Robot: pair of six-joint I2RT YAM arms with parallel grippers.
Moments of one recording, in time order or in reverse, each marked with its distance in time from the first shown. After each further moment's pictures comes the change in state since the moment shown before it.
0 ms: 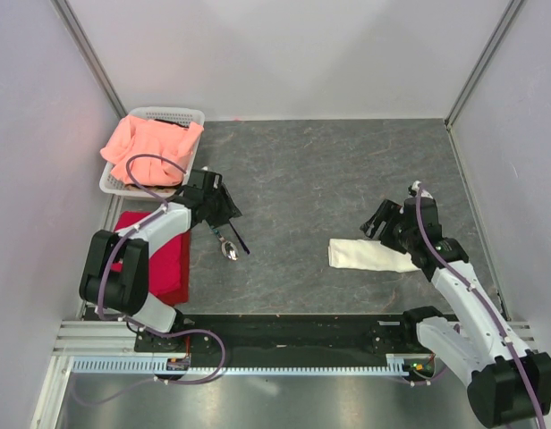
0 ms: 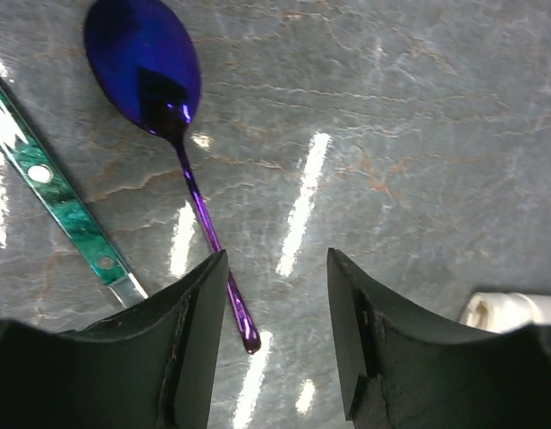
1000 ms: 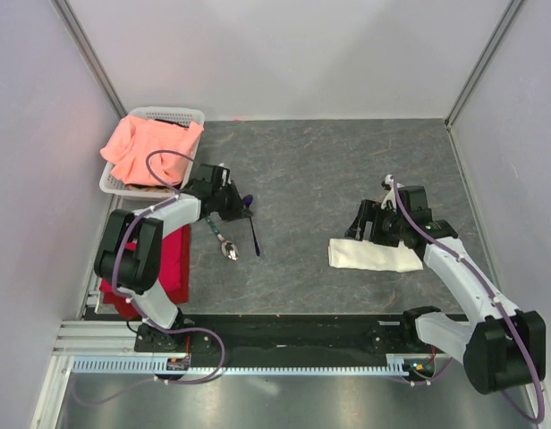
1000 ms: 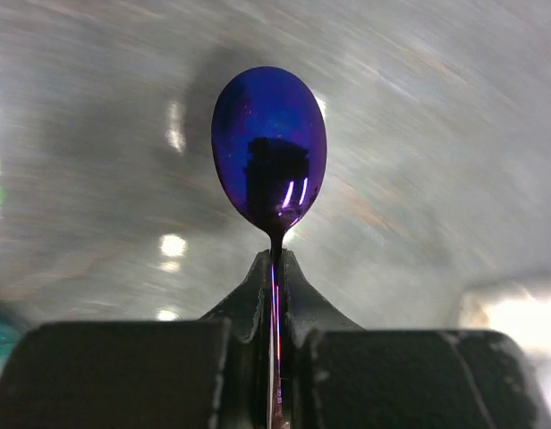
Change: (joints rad) left arm -0.009 0.208 0.112 0.050 0.129 0.032; right arm 0.000 0.180 0.115 -0.013 -0.211 -0.253
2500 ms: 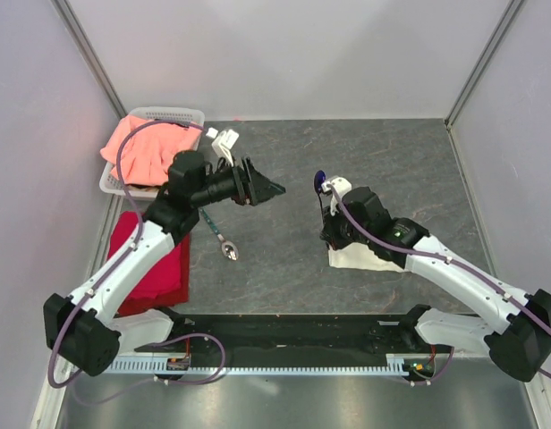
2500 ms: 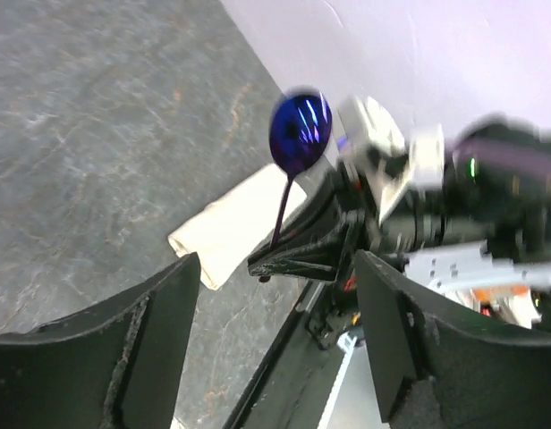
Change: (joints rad) left arm -0.187 -0.577 -0.021 0.224 0.364 0.046; right arm 0.513 0.065 0.169 0.051 0.173 -0.175
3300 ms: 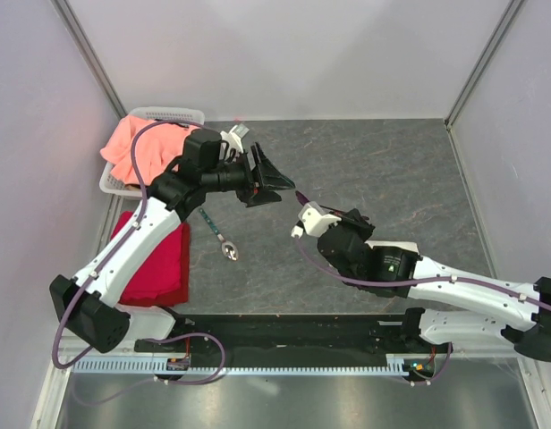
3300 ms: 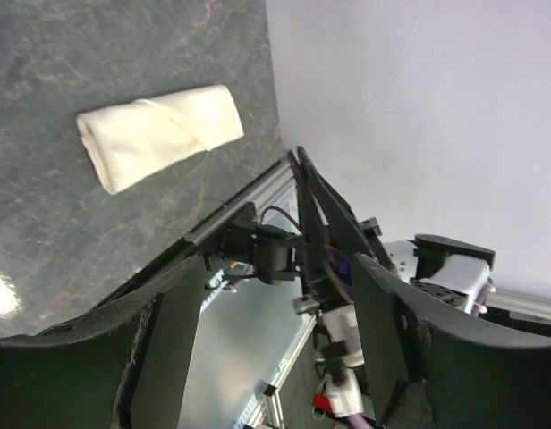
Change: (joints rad) left arm -0.037 0.166 0.352 -0.494 0.013 -0.335; right arm 0.462 -0.059 0.022 0.005 1.131 -0.724
